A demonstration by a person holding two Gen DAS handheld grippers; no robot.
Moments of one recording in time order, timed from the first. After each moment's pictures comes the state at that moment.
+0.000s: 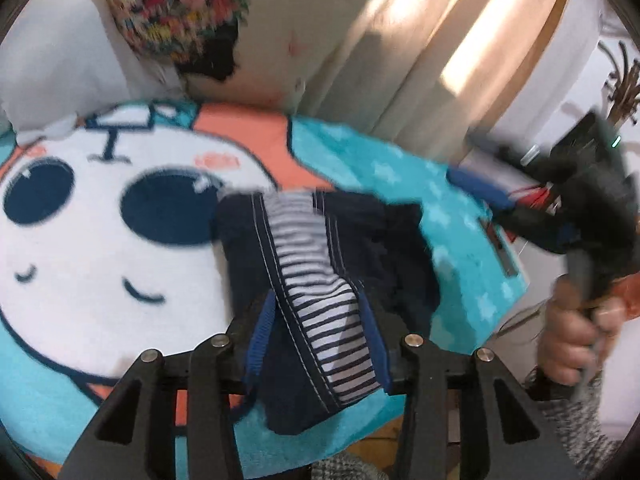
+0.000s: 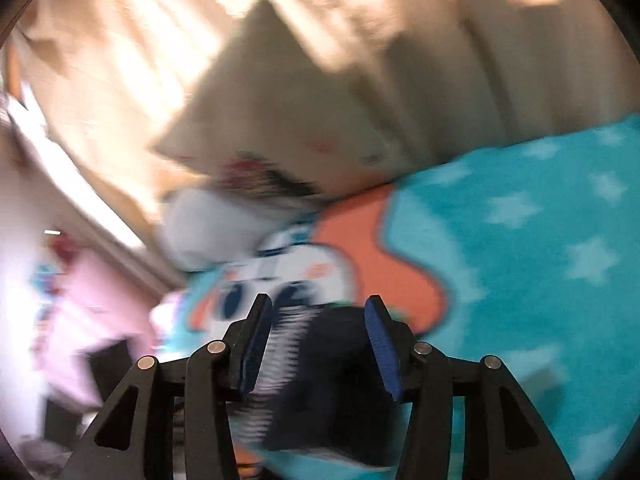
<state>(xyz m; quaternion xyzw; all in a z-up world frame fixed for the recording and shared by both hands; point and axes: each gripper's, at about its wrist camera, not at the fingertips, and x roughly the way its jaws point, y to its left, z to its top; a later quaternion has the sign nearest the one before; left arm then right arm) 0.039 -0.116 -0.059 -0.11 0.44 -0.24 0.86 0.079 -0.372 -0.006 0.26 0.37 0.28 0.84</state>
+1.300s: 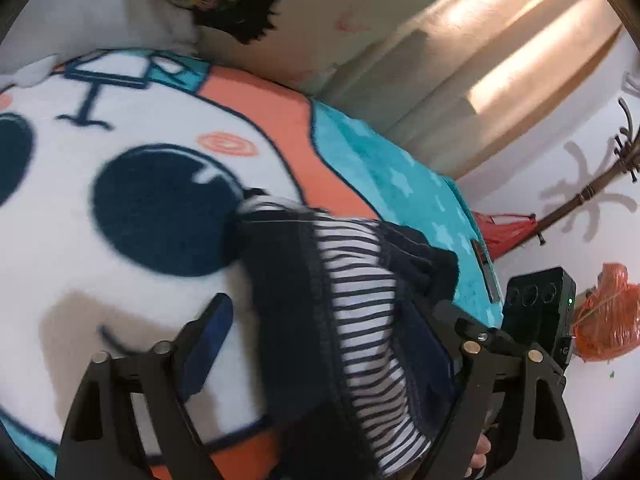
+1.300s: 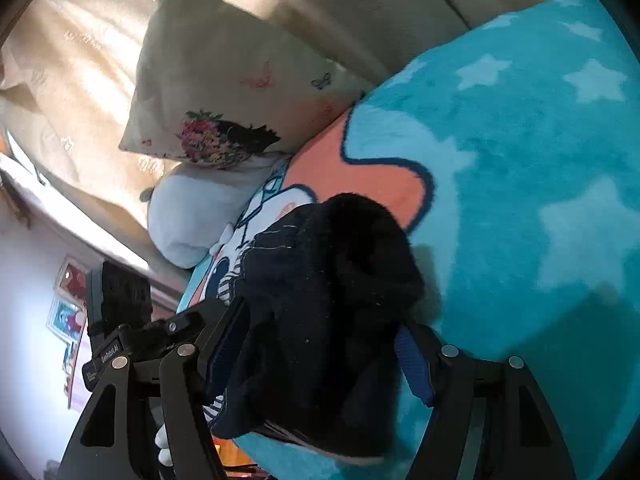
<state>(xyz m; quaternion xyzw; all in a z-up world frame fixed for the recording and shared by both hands) 0.099 -0.101 -0.087 -0.21 0.48 -0.28 0.80 0.070 -0.379 -0.110 0.34 0.40 0.25 0.81</state>
